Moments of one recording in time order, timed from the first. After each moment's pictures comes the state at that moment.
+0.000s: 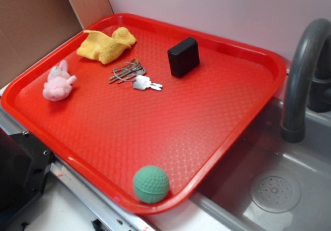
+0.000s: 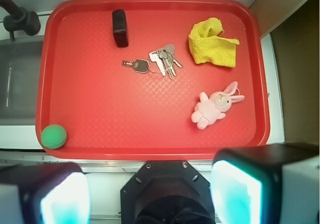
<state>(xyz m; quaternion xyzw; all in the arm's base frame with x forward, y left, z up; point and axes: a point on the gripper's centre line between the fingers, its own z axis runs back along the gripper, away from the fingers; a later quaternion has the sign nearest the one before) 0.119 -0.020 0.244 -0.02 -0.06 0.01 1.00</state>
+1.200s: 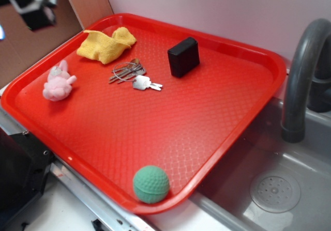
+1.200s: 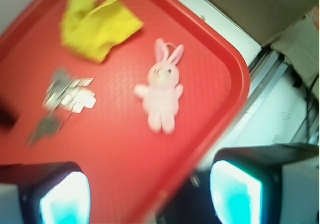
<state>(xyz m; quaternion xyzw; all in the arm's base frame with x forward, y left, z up) 0.153 0.050 0.134 0.01 -0.02 0.46 0.89</state>
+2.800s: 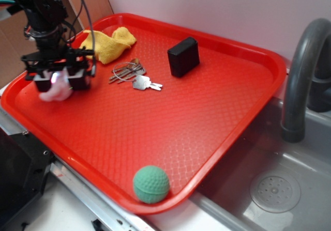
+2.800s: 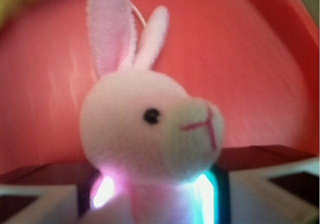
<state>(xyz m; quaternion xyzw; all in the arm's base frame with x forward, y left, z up) 0.166 0.073 0.039 0.05 0.06 0.40 0.91</state>
